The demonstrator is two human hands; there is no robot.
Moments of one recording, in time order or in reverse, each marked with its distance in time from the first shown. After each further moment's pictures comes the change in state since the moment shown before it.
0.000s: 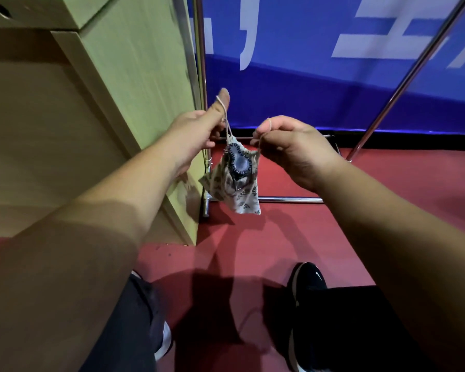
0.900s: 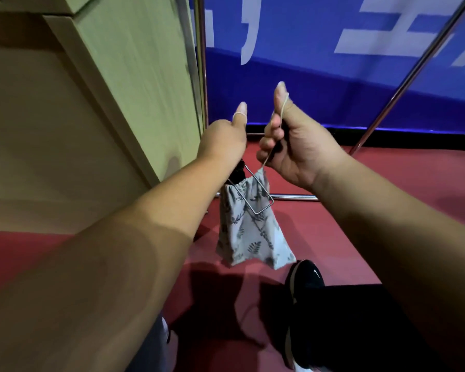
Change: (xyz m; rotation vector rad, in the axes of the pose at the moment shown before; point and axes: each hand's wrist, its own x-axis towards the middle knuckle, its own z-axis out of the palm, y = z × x) left_hand 0.001 -0.009 0.067 0.438 0.226 -0.023; right_hand -0.012 -0.019 0.020 0.256 0.061 0.185
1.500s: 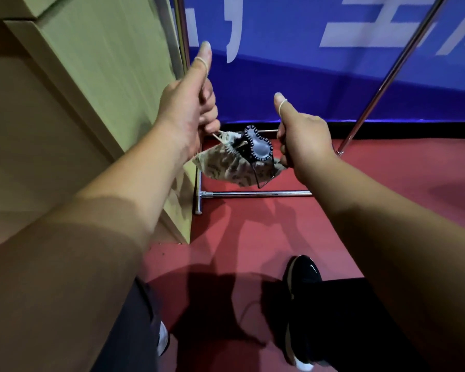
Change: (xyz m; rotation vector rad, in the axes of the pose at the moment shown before) left_hand -0.002 0.026 -0.056 -0.893 -0.267 0.053; right_hand 0.012 0.000 -0.031 -0.434 0.485 -0.183
